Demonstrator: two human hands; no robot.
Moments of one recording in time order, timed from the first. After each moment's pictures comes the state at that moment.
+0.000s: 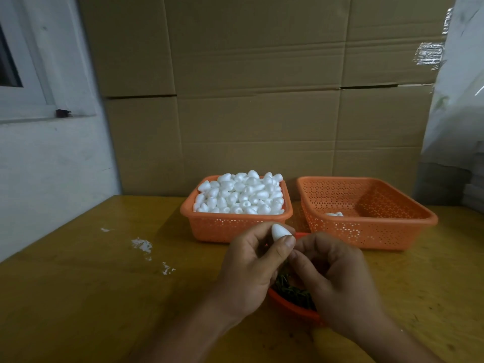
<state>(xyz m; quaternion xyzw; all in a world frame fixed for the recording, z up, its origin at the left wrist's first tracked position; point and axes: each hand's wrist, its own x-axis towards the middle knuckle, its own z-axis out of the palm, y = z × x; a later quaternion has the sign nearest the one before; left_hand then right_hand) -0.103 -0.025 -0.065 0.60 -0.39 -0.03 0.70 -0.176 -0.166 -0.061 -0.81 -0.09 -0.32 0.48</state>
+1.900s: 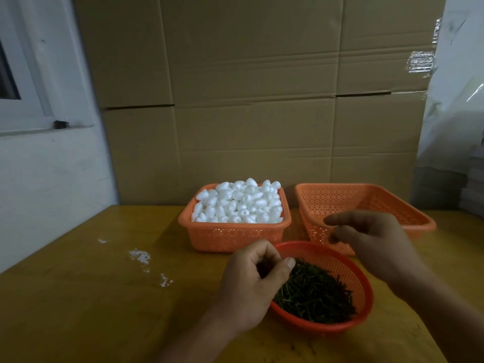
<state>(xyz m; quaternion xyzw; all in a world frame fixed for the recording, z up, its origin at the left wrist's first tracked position) -0.100 -0.022 -0.071 0.71 -0.38 0.05 0.59 -0.164 -0.232 -0.016 -0.86 0.09 -0.25 0.44</state>
